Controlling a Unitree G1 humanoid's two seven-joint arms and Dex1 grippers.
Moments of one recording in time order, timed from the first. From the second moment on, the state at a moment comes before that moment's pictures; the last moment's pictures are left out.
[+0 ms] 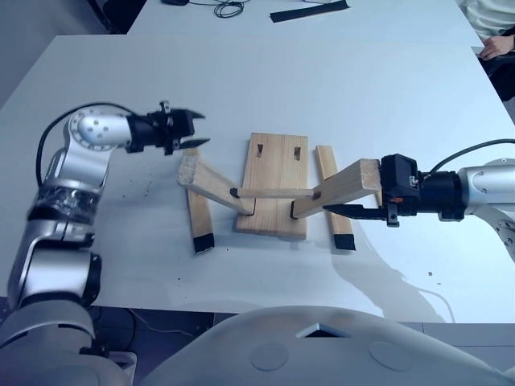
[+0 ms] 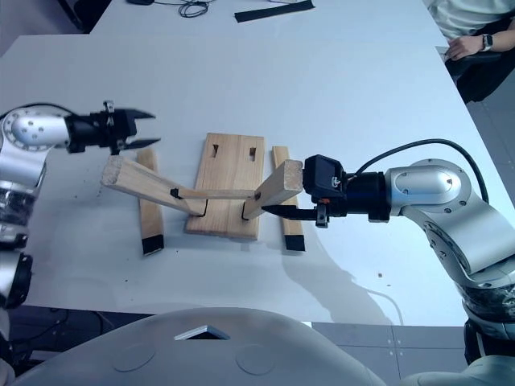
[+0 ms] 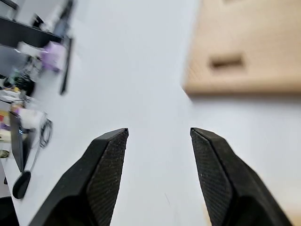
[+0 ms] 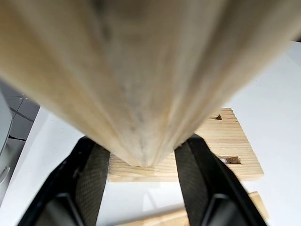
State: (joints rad) left arm -0.63 0.71 -0.19 0.44 0.02 -0.18 -1.06; right arm -0.11 -0.94 0.04 -0.67 0.63 0.60 1.03
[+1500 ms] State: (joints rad) left arm -0.56 0.70 -0.39 -0.28 -0.30 0.47 -1.42; right arm -0.23 -0.90 0.18 -0.65 0.62 0.60 1.05
